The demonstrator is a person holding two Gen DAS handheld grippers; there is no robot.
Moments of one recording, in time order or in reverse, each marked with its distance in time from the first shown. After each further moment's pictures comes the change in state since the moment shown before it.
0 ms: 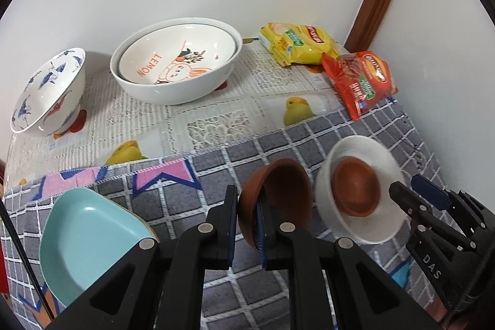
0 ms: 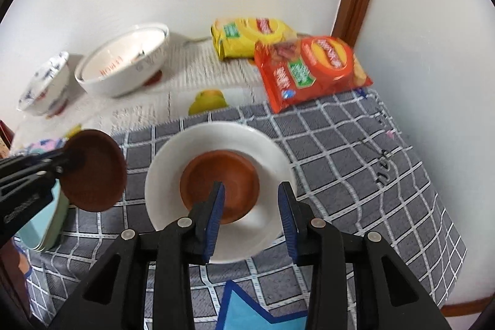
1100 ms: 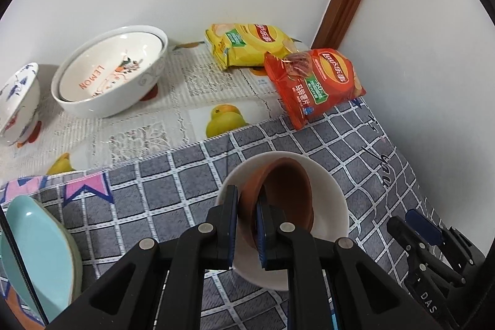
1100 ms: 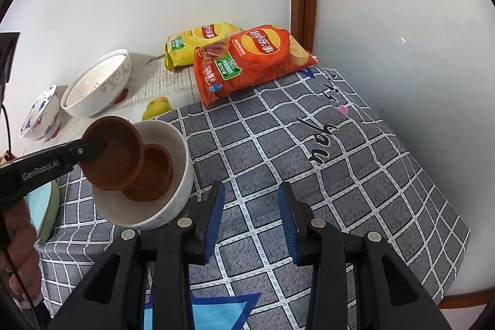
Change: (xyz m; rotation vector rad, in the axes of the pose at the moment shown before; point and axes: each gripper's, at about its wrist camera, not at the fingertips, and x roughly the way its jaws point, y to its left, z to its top) left arm 0.025 -0.084 0.012 -0.003 -0.009 -0.072; right arm -0.004 -0.099 -0.031 0.129 -0.019 0.048
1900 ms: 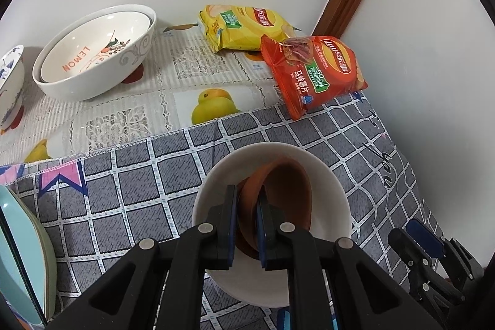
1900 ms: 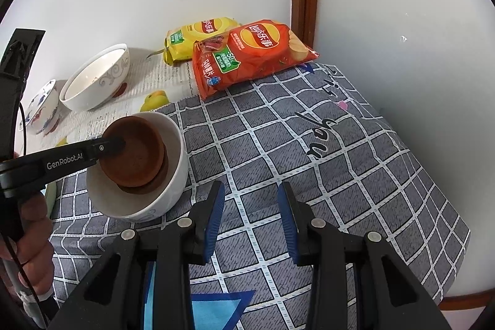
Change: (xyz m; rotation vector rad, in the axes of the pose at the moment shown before) left arm 0.025 -0.003 -0.003 -0.040 0.042 -0.035; right arm 0.003 -0.002 -0.003 -0.009 0.014 0.001
